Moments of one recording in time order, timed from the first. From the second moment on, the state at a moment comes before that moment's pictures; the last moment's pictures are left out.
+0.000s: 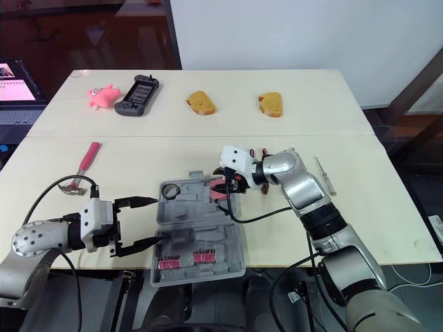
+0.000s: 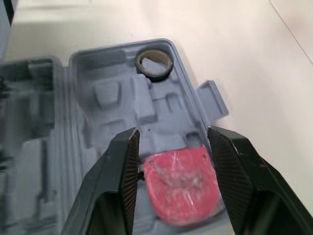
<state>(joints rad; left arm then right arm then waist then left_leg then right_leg) 0.12 0.74 0.11 -0.28 -0.41 0.00 -1.12 -0.68 -0.46 0.34 0.16 0.03 0.36 1.09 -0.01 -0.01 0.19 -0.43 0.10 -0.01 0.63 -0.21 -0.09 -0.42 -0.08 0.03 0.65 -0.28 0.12</state>
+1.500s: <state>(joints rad) 0.15 0.75 0.14 -0.27 -0.43 0.01 -1.11 -0.60 -0.37 0.25 0.50 0.09 0.13 1.09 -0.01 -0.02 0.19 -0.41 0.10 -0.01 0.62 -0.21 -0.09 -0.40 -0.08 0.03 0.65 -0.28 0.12</state>
